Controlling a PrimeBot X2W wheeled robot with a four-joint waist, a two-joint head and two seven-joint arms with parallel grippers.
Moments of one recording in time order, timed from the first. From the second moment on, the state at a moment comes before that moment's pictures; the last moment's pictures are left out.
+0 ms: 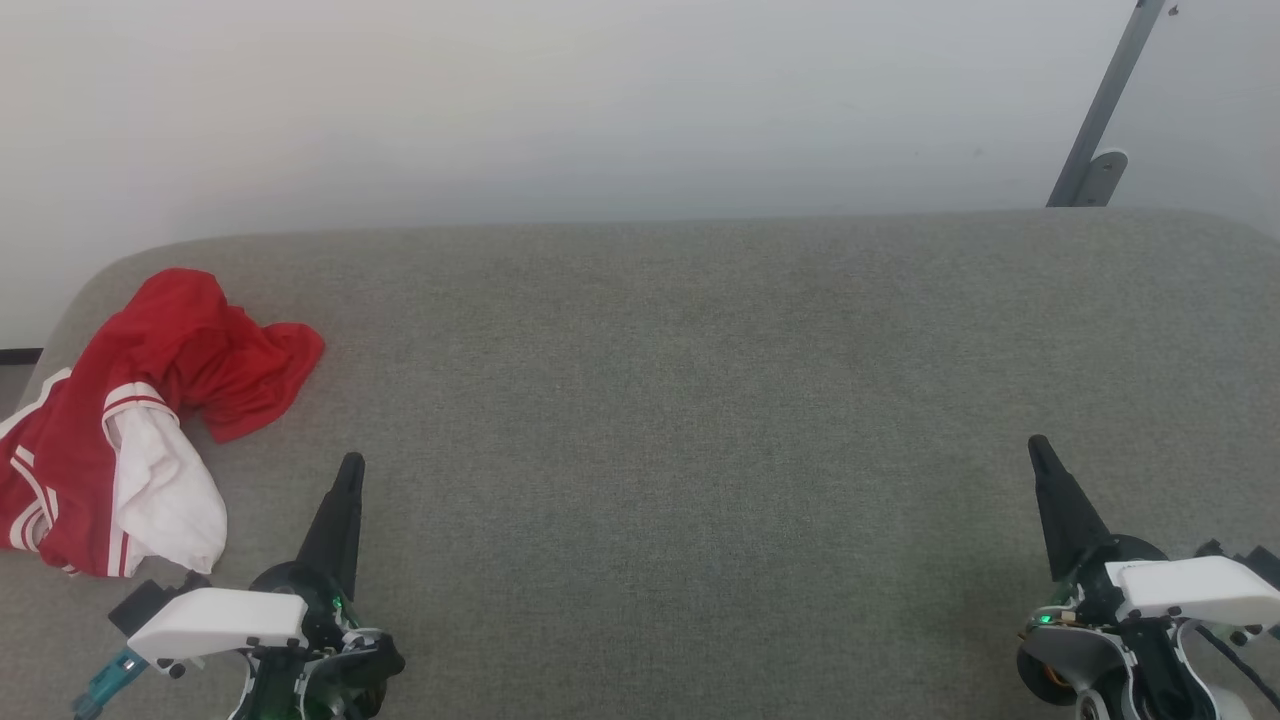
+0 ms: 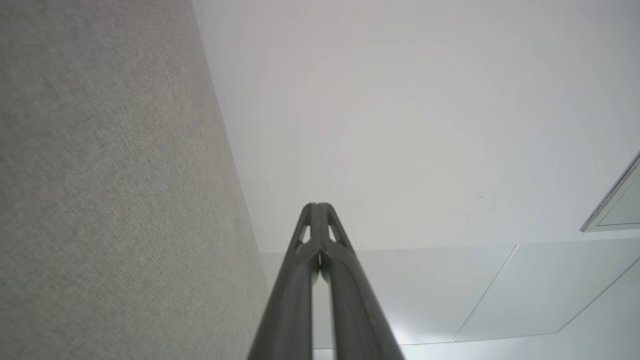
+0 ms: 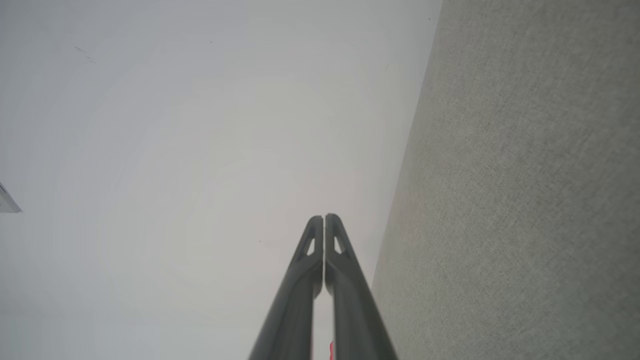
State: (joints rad) left arm -0.10 0.05 0.11 0.25 -1.61 -0.13 0.11; right arm -0.11 -0.05 -0.11 0.25 1.61 0.13 0.11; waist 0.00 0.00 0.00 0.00
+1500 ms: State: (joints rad) left arm -0.06 0.16 0.03 0.26 -1.27 -0.05 -0.03; right arm -0.14 -0.12 0.03 0.33 1.24 0.13 -0.03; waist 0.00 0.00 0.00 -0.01
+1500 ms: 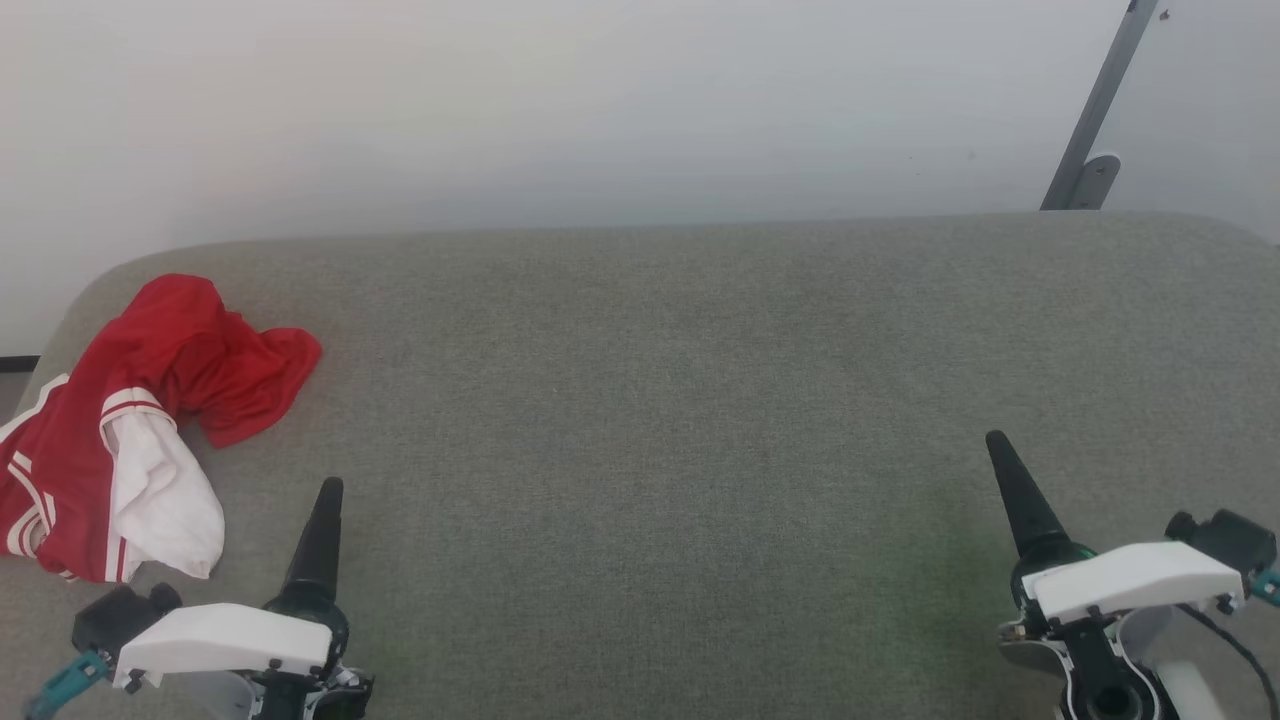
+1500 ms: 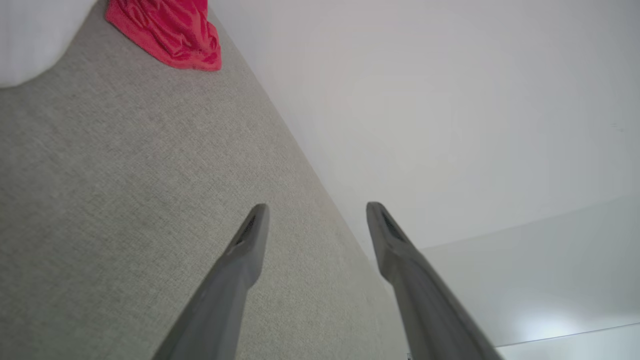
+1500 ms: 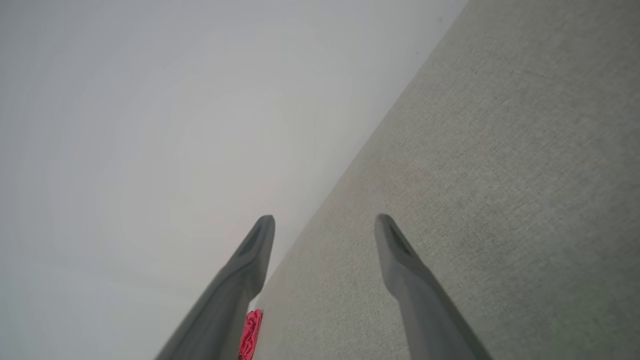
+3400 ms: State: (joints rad) left arm -0.05 0.19 0.11 0.28 -0.57 -0.10 -0.19; right arm -0.17 -0.19 0.03 0.33 0.59 0.13 -0.11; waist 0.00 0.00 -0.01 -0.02
